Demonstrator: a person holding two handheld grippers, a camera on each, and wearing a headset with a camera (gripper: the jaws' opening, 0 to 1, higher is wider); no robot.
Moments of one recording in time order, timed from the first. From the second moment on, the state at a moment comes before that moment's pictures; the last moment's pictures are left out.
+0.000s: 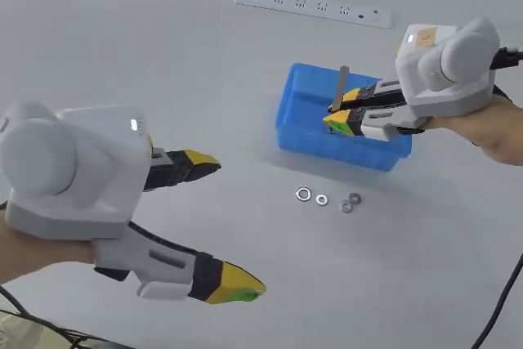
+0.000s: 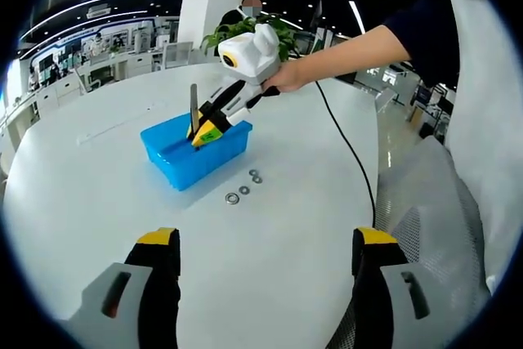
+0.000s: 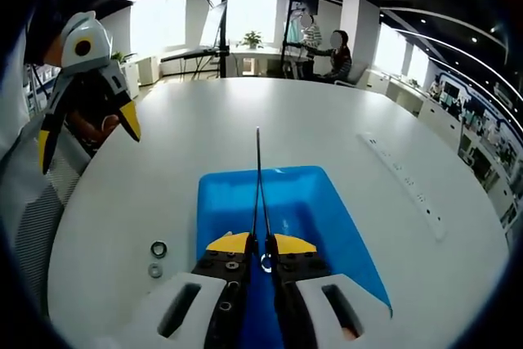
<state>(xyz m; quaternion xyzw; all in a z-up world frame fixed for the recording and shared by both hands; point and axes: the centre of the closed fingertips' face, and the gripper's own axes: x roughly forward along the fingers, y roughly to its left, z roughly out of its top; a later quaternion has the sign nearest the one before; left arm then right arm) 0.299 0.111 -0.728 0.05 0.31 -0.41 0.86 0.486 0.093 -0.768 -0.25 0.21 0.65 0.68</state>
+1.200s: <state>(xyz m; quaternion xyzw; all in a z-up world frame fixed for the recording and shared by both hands) 0.457 0.075 -0.662 0.12 0.18 -0.43 0.88 0.467 0.086 -0.737 -0.26 0.18 0.66 0.68</state>
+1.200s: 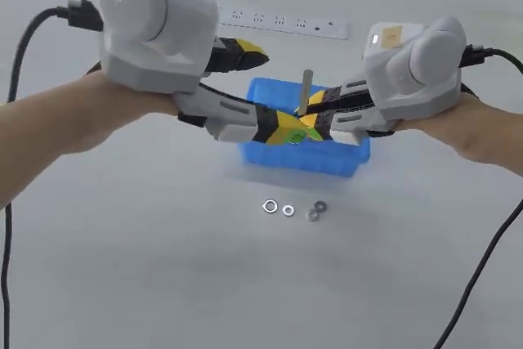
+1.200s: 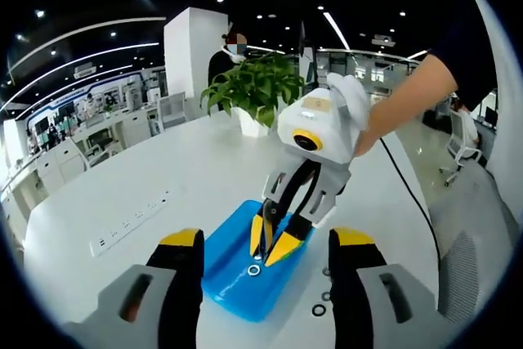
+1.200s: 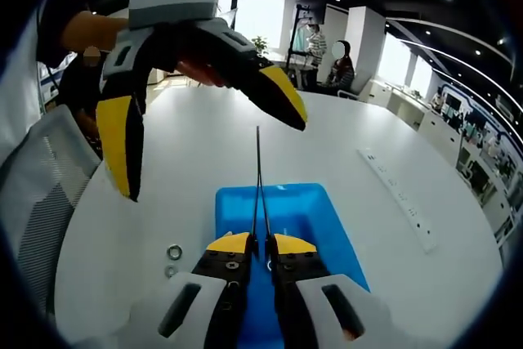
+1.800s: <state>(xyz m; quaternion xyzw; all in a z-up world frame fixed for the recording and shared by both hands) 0.467 0.057 -0.664 0.16 0.18 -0.48 0.84 0.466 0.089 -0.732 -0.26 0.18 0.67 0.68</state>
